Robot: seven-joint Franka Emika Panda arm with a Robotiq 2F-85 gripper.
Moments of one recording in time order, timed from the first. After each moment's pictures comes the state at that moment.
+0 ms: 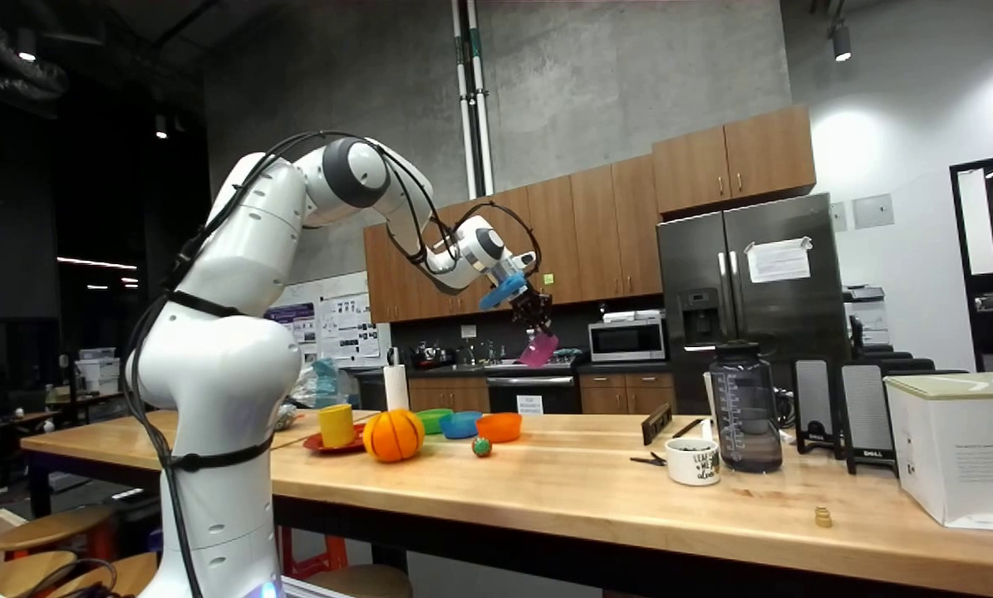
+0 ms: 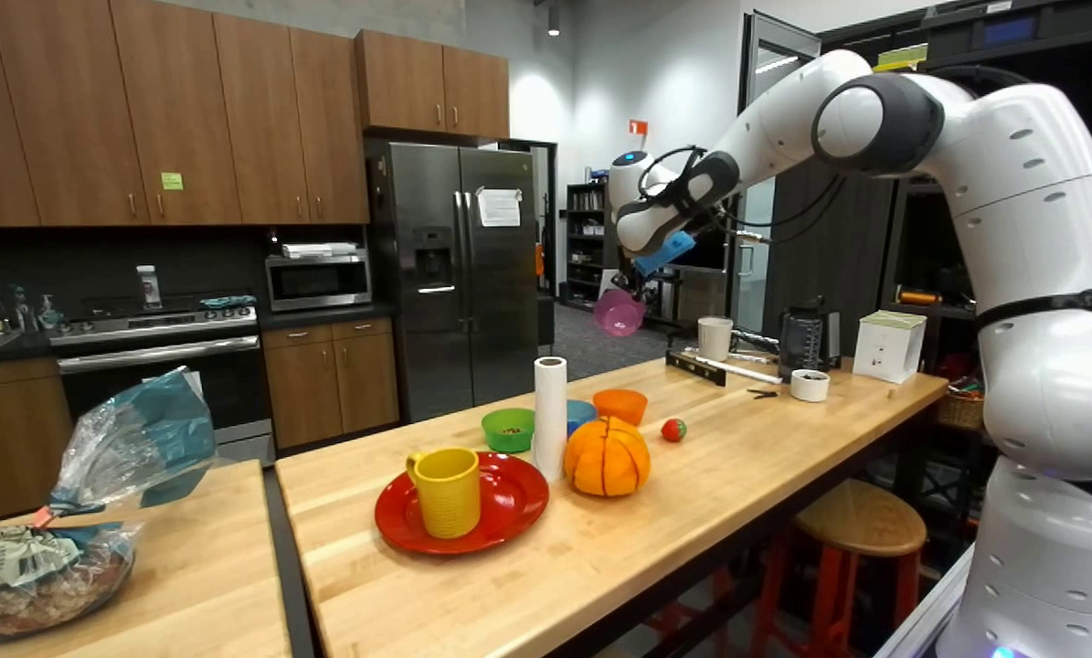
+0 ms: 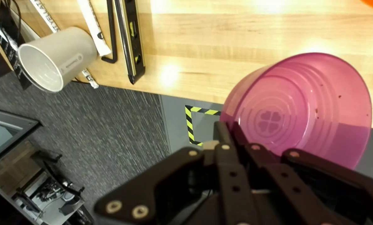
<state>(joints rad) -0.04 0.37 -0.10 -1.59 -0.48 2.32 0.22</state>
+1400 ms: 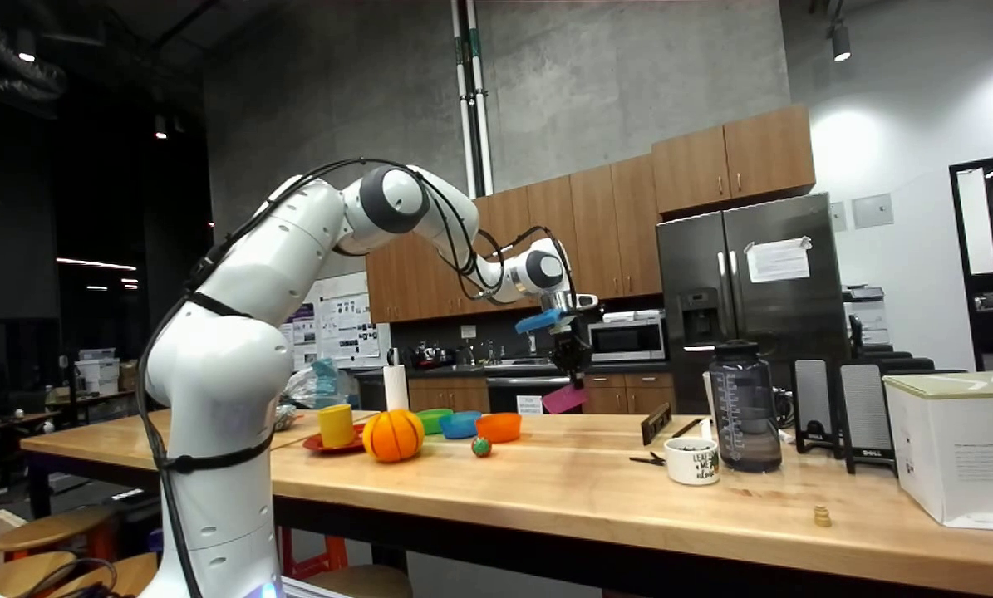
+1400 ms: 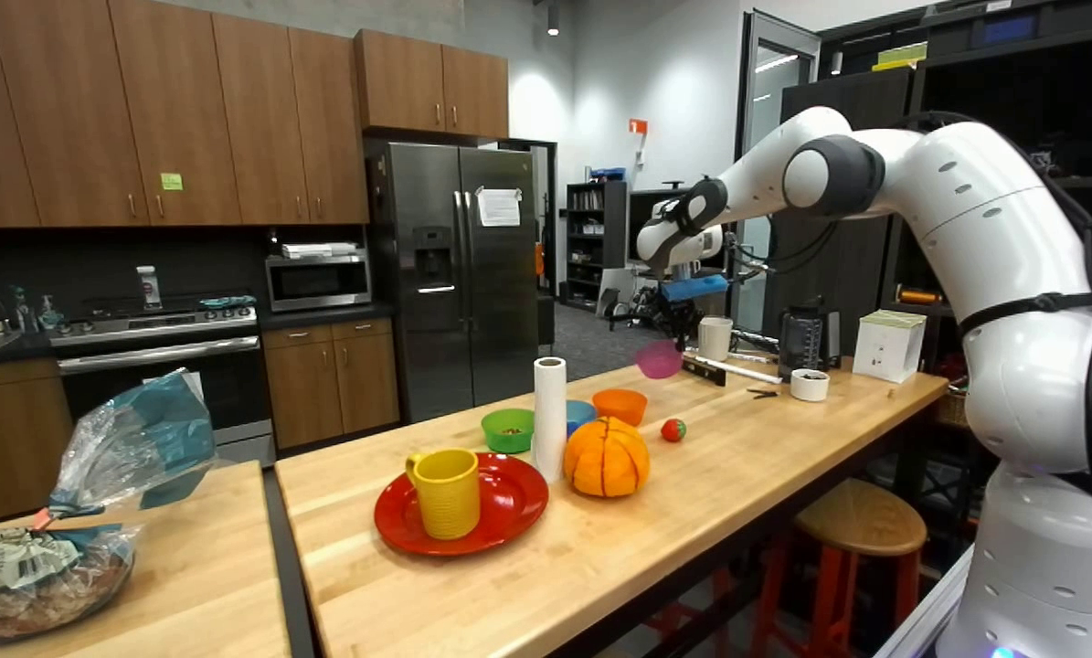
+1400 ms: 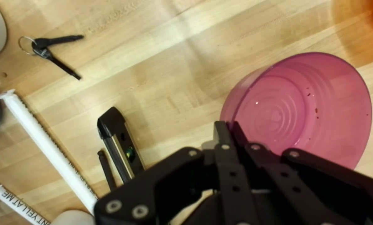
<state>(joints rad) -0.19 0.58 -0.15 -1.43 -0.06 2.03 0.18</state>
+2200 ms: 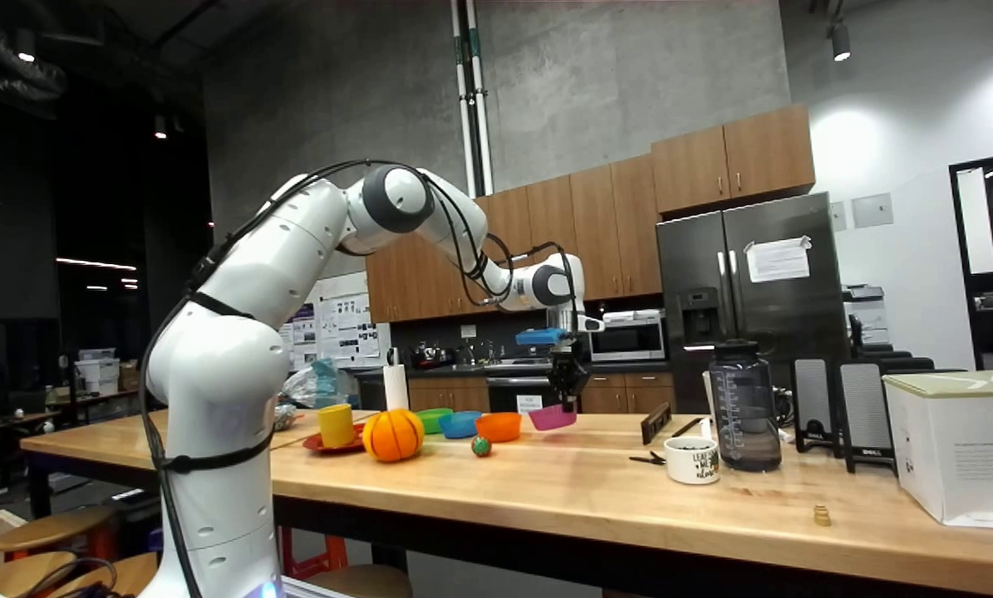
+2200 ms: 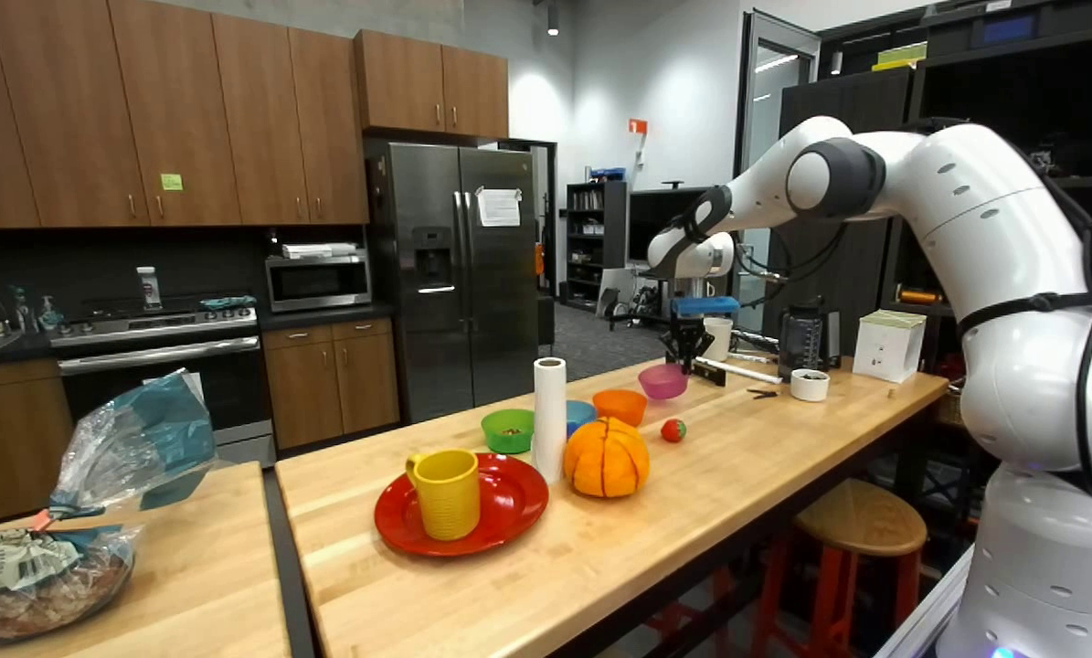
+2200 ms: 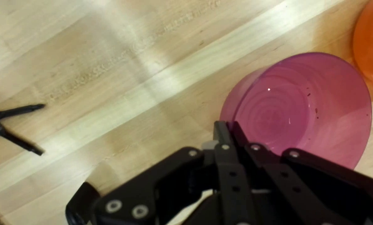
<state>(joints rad) -0.23 0.59 -0.15 -1.52 0.11 2.01 0.12</state>
